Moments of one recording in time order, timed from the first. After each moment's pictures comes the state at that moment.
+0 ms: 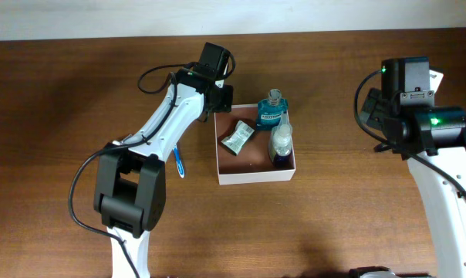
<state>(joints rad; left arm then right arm) -0.40 2.14 1.78 -0.76 -0.04 -0.23 0.04 1.39 1.49 -1.12 0.48 0.41</state>
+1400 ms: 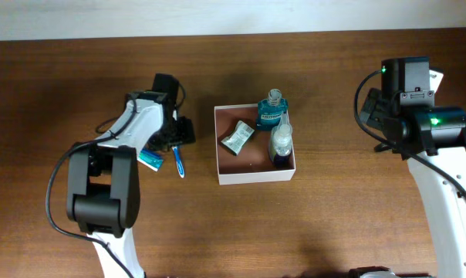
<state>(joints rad) -0.18 2.08 1.45 -0.84 0.02 -0.35 0.04 1.39 1.49 -1.12 0.48 0.41</state>
